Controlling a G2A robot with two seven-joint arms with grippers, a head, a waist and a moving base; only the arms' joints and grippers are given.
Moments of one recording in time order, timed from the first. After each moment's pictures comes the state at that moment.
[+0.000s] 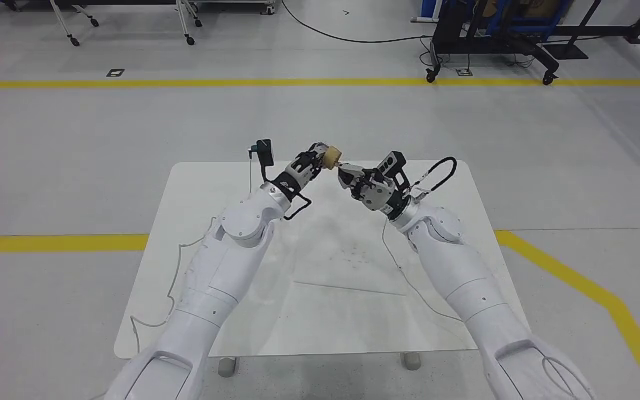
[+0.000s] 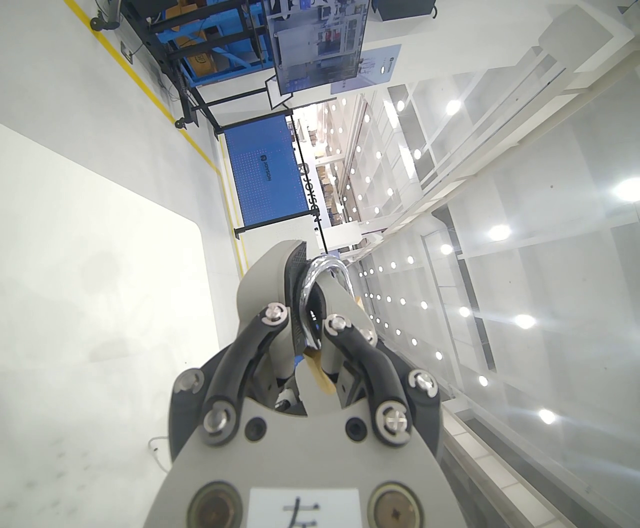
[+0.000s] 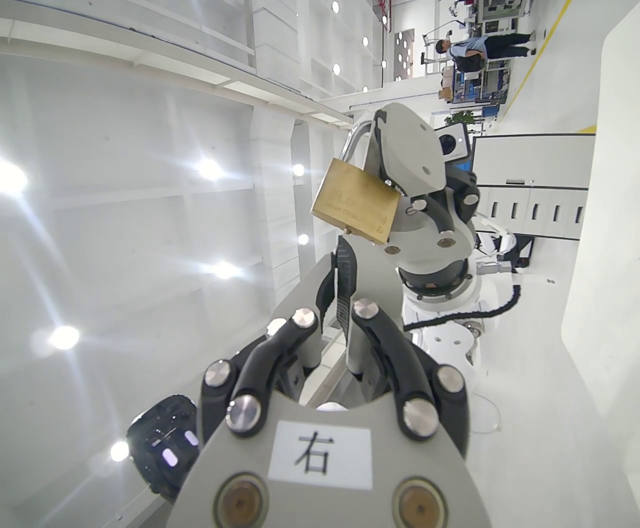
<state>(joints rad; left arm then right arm) 0.88 -1.48 -1.11 -1.06 -0.23 -0.20 -0.40 -0.93 -1.36 1.13 -0.93 0.92 -0.18 0.99</state>
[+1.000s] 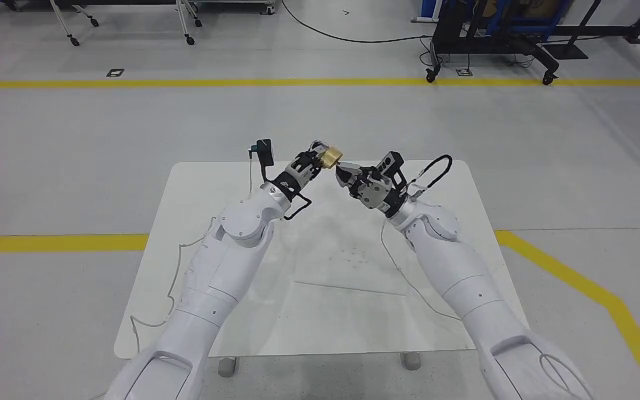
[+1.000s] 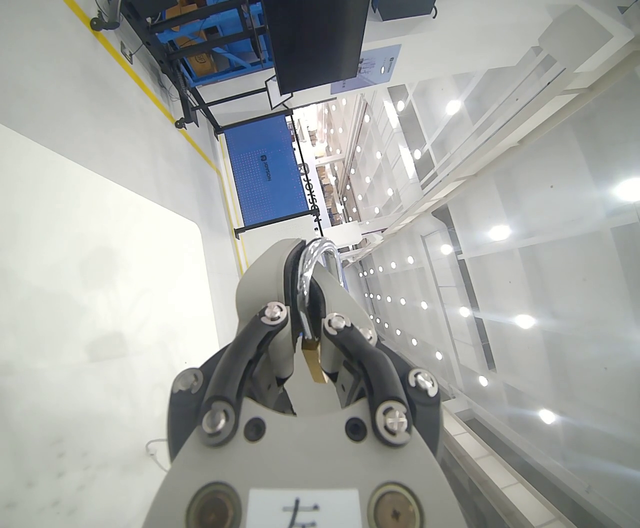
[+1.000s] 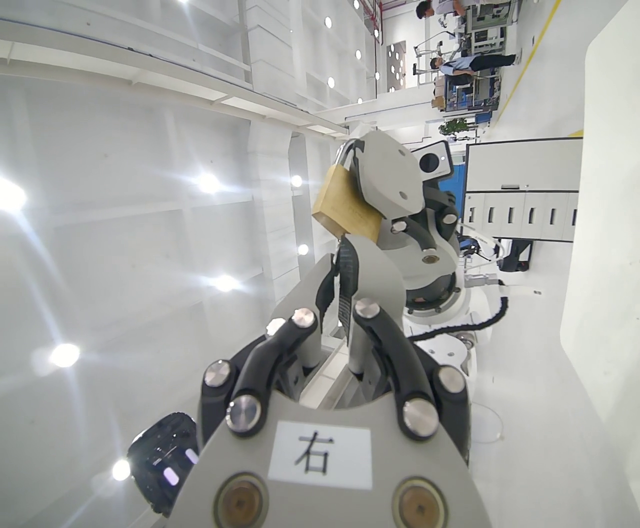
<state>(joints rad) 0.88 -1.48 -1.11 -1.06 -0.23 -0.20 -0.40 -0.91 -1.38 1.14 -0.90 0.92 -0.15 0.97</state>
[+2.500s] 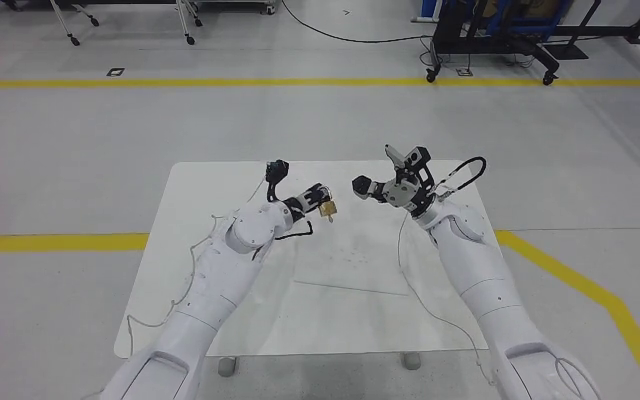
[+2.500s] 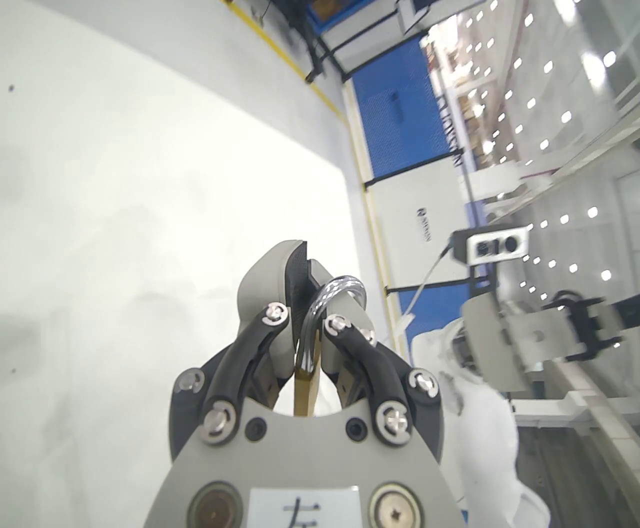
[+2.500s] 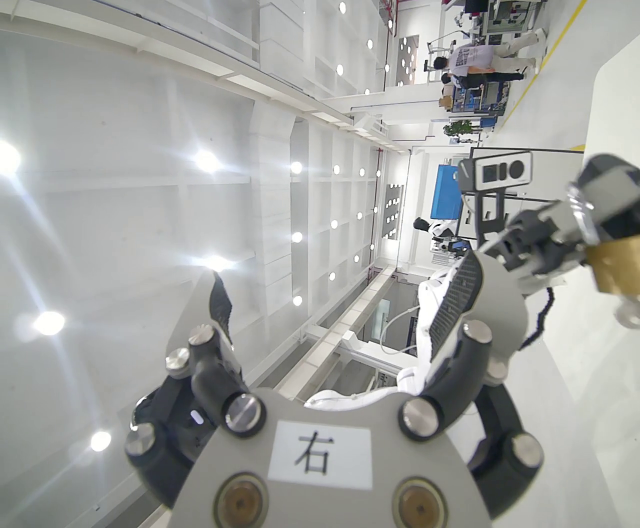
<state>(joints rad) 0.88 -1.45 -1.02 -1.01 0.24 0.00 -0.57 -0.95 -1.34 1.29 -0.93 0.83 -0.17 1.10</state>
